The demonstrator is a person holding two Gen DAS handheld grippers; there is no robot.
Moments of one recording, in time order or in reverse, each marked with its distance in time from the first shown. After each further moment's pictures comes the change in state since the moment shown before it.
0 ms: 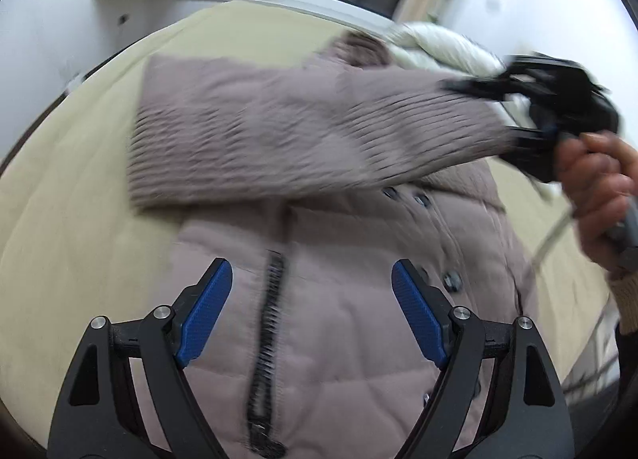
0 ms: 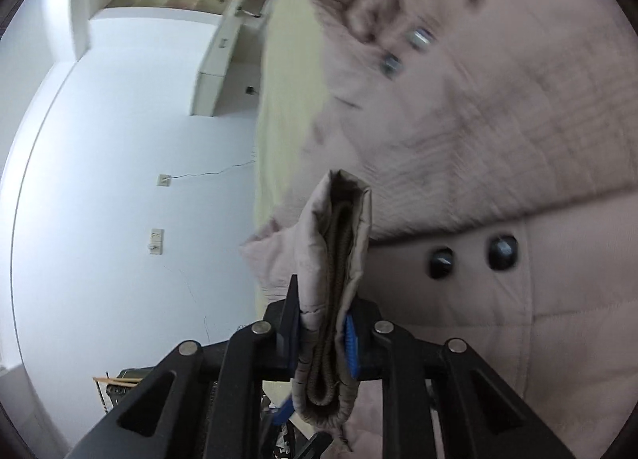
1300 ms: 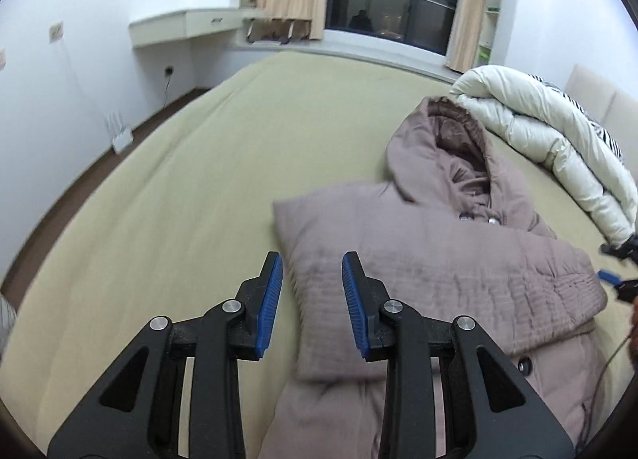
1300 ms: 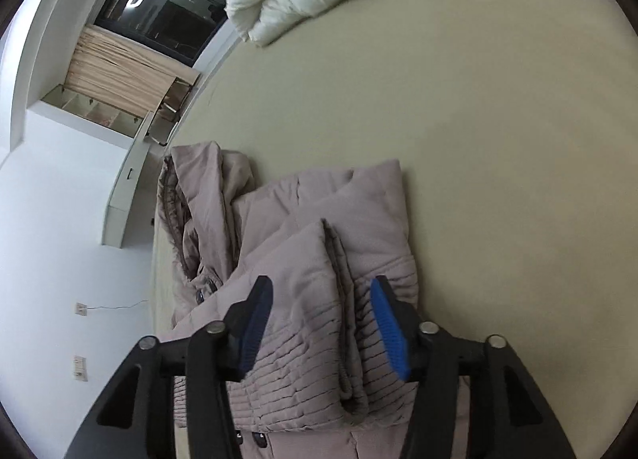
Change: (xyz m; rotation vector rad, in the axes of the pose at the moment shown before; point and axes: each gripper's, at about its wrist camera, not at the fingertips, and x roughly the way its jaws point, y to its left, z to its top) left arm 0.084 0.032 0.154 0.105 -0.178 0.237; right arm -0.142 -0.134 0.089 0.101 -0.476 -0.413
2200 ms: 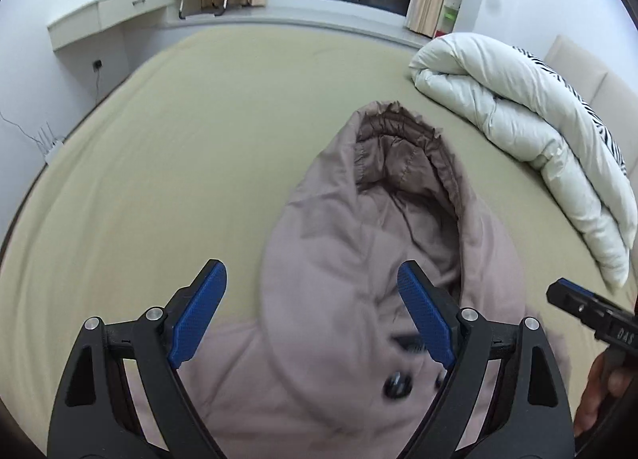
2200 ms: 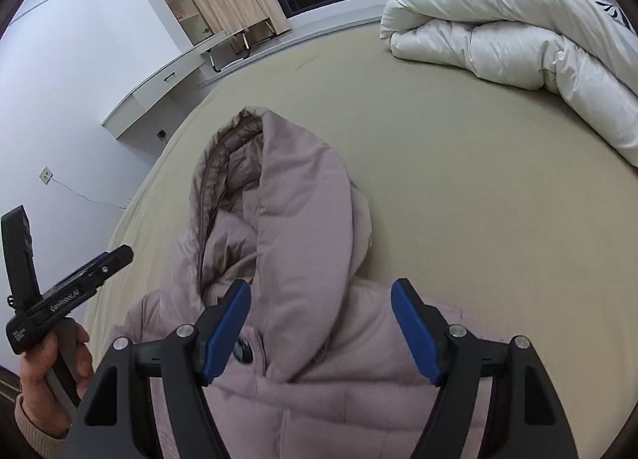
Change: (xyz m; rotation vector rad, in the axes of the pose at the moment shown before) left arm 0.175 -0.123 0.154 0.053 0.184 -0.139; right arm 0.108 0.157 0.049 -0.526 0.038 -0.056
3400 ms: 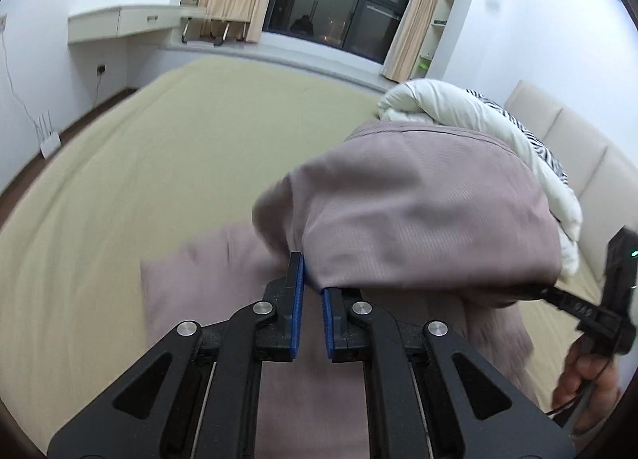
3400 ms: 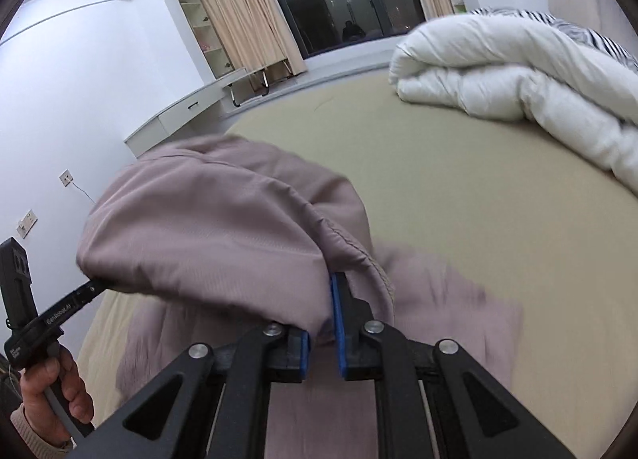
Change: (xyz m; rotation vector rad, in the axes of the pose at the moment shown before) left arm -0.154 0.030 -0.144 -0.068 -0.181 -0.145; right arm -0.102 0.027 -0.110 -0.031 -0.168 0.031
